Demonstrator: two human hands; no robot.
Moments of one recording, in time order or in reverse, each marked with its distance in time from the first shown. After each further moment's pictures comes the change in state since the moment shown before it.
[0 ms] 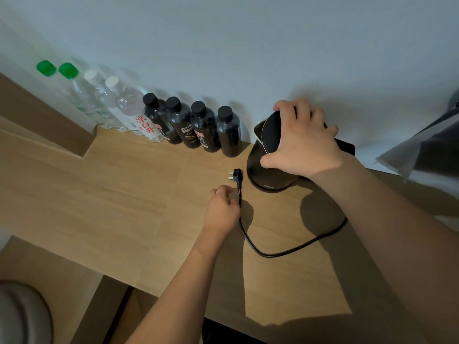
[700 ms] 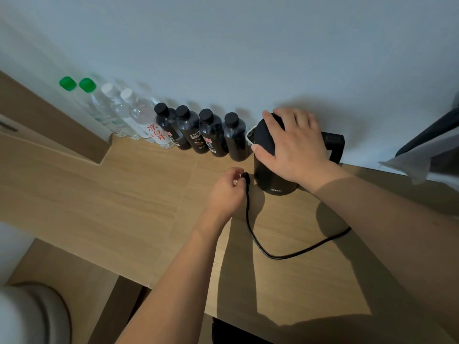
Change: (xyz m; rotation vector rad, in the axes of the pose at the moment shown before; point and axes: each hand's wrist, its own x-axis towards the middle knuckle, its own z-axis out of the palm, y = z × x) left_hand 0.005 0.046 -0.035 0.048 -0.007 0.141; right_hand 0.013 0.002 0.032 -0.126 0.248 -0.214
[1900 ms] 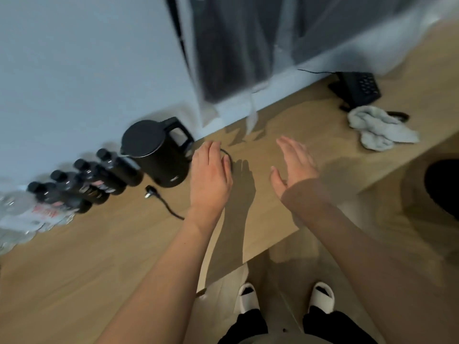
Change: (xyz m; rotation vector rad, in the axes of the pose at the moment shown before) left_hand -0.157 0.062 0.074 0.264 0.079 1.215; right_hand -0.343 -0.022 -0.065 0.312 0.448 0.839
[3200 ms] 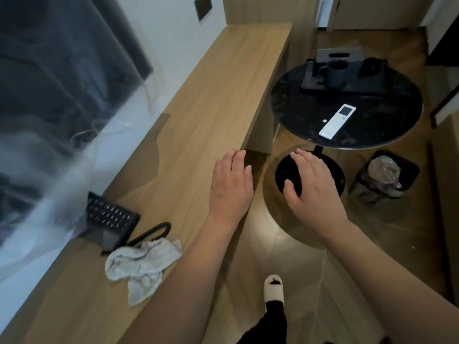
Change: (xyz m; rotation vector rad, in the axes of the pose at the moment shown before) left_hand 0.138 0.676 0.419 -0.224 -0.423 0.583; right_hand -0.026 0.576 -0.421 -0.254 0.447 0.586
